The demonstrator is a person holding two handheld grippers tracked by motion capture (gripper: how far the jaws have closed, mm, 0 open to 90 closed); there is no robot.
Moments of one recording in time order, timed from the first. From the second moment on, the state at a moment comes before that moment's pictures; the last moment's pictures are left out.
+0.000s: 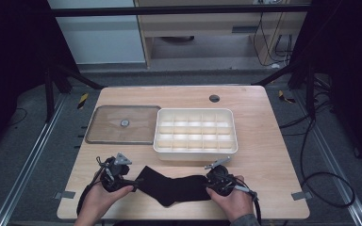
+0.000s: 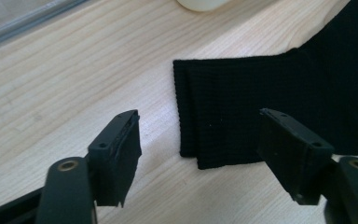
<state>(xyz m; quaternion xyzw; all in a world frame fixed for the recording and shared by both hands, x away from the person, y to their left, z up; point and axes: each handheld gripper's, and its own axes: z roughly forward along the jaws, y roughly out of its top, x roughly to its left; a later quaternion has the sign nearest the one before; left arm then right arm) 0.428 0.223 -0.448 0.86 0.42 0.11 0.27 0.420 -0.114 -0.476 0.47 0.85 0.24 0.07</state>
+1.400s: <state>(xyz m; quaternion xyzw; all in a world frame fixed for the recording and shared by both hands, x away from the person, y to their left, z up) 0.456 0.220 -0.460 0.88 0.41 0.05 0.22 0.414 -0.107 -0.458 0.43 0.86 0.29 0.07</state>
